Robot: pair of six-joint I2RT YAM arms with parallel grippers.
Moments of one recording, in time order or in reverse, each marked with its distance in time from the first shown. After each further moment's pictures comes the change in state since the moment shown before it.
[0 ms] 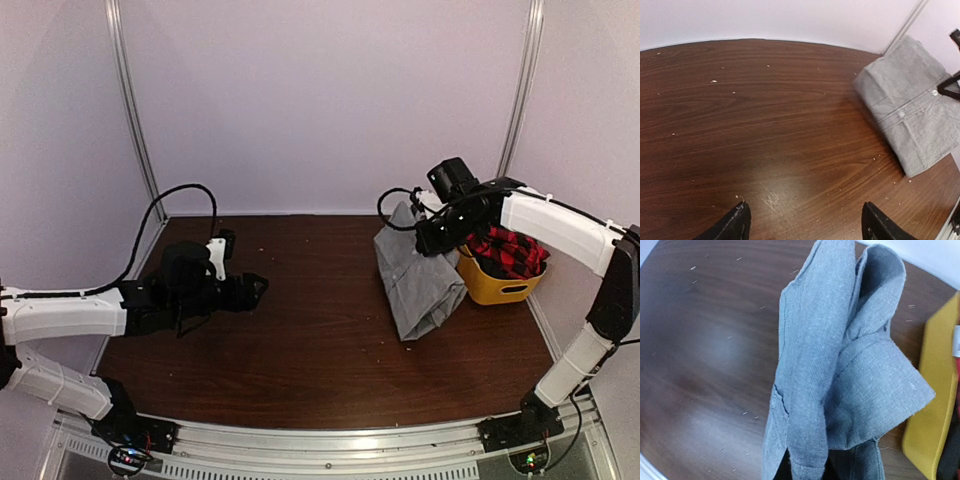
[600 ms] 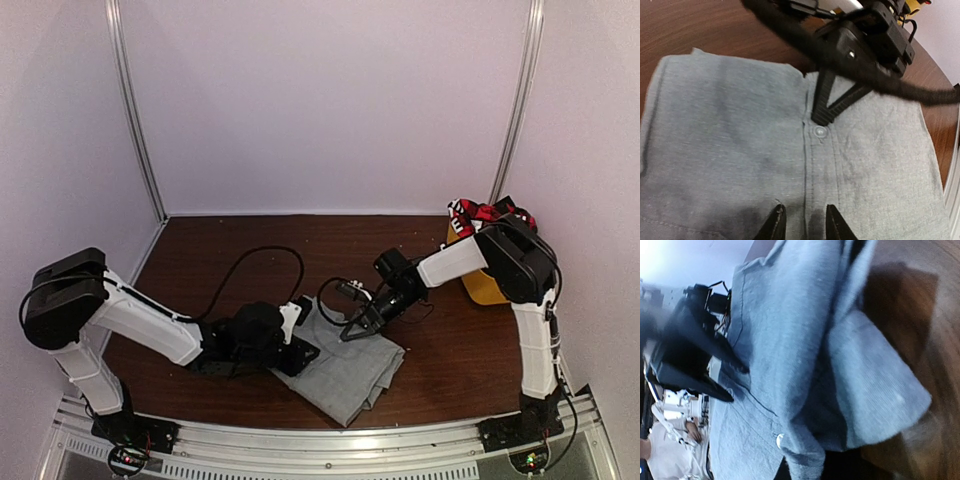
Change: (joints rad) left arm -0.249 0.480 0.002 0.333 0.120 0.005; right arm 0.087 0.588 -0.103 0.433 -1.005 -0.211
